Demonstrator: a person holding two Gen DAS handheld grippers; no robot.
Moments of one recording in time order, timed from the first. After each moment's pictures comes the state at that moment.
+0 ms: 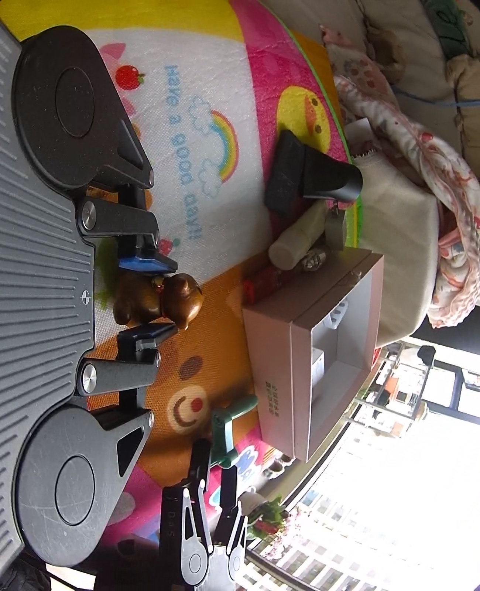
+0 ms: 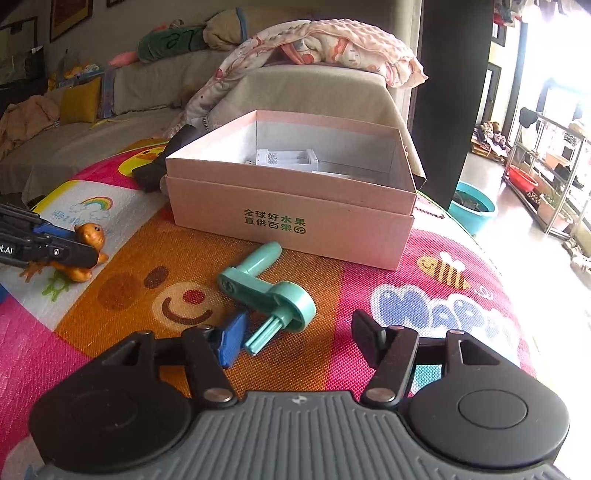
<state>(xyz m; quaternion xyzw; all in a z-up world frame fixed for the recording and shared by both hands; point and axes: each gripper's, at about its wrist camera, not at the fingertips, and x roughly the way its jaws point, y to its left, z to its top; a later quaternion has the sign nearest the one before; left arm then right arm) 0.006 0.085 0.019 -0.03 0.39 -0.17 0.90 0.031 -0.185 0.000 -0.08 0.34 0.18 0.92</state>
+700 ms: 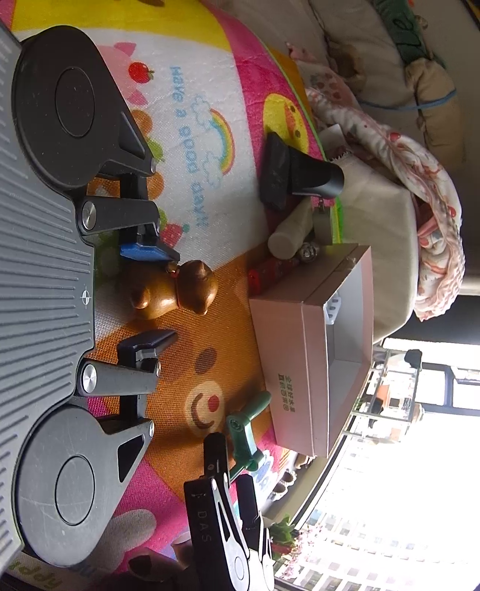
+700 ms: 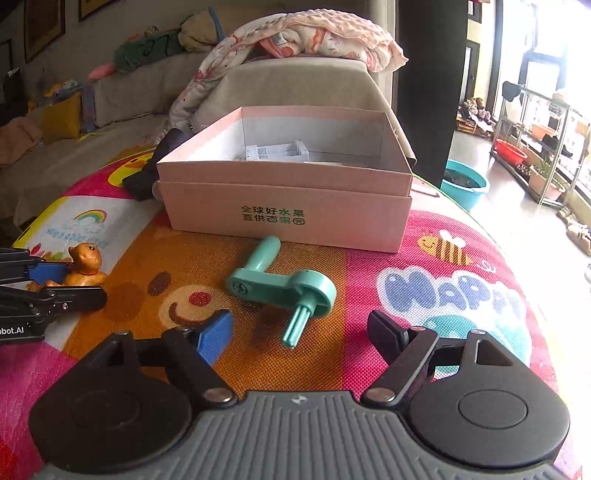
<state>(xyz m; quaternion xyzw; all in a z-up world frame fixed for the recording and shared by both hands) -0.018 0.056 0.005 0.03 0.34 -0.13 0.93 0.031 -0.176 -0.003 -0.05 0.36 0.15 0.92</state>
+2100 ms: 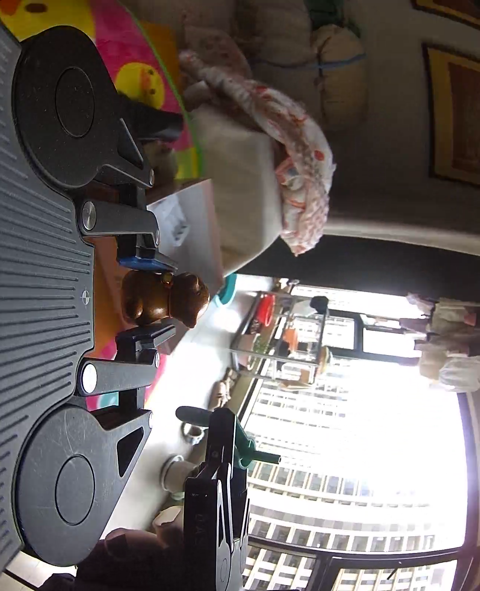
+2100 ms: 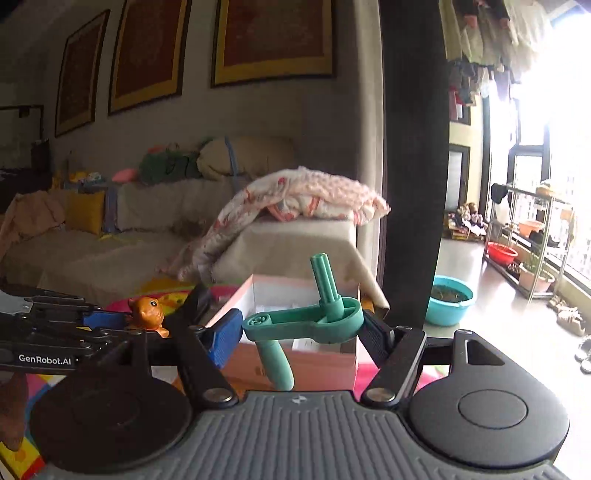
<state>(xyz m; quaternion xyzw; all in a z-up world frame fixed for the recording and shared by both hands) -0.035 0.021 0.133 -0.01 0.18 -0.21 0.96 -0.035 -0.224 0.138 -0.02 0.16 0.17 0.97</state>
